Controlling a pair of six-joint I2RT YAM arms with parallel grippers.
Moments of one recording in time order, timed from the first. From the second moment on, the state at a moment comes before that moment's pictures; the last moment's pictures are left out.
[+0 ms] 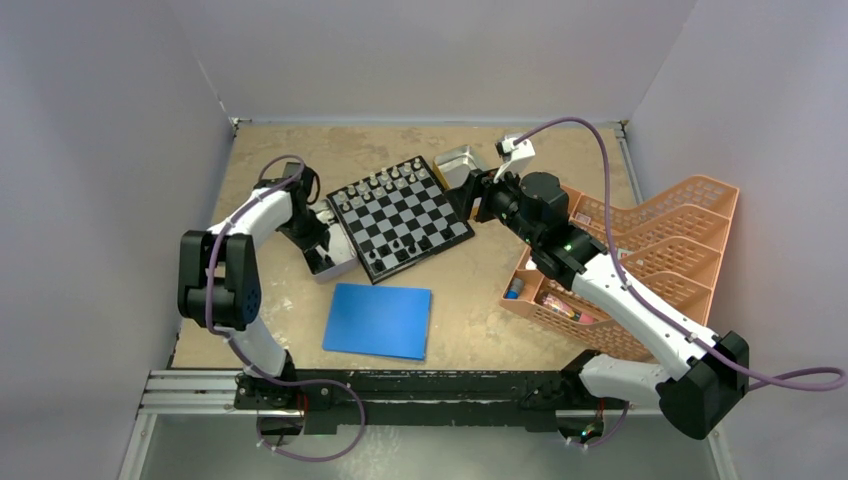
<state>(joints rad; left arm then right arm) -0.08 1.71 1.17 -0.83 -0.08 -0.98 0.63 1.15 1.00 -0.03 0.01 0.34</state>
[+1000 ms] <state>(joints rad) -0.10 1.74 1.17 -0.79 -0.08 -0.95 0.63 1.14 1.00 -0.04 0.01 0.34</state>
